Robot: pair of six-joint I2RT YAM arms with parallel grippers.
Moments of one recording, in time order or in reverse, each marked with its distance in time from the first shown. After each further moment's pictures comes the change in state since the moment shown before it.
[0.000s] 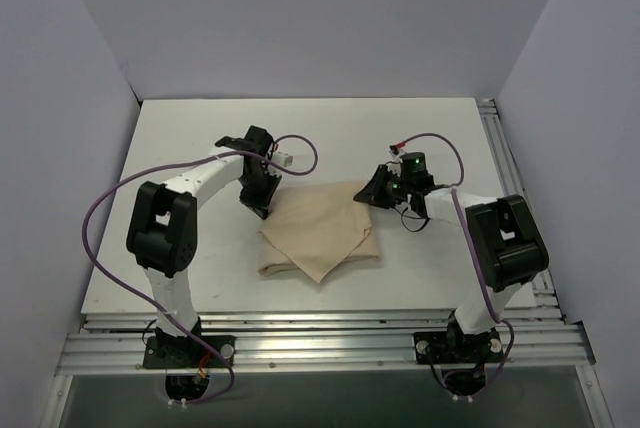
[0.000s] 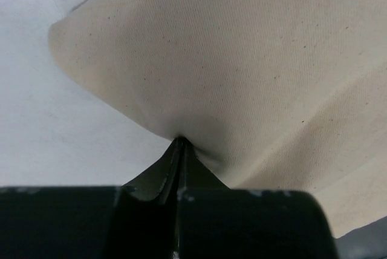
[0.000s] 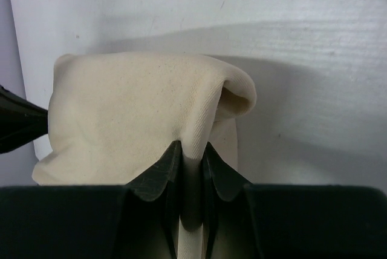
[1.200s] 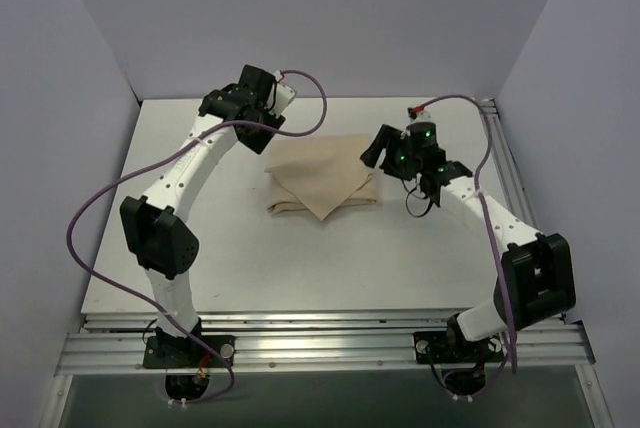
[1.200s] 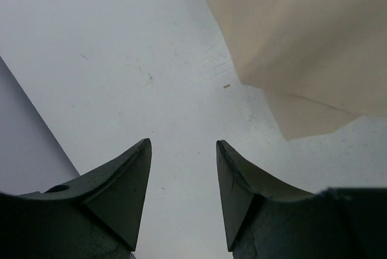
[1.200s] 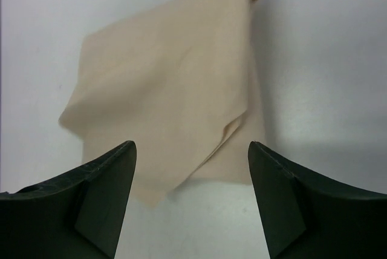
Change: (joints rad) left arm -0.021 0.041 0.602 -0.131 -0.423 0.244; right arm 0.005 -0.191 0.322 -0.375 0.414 -0.051
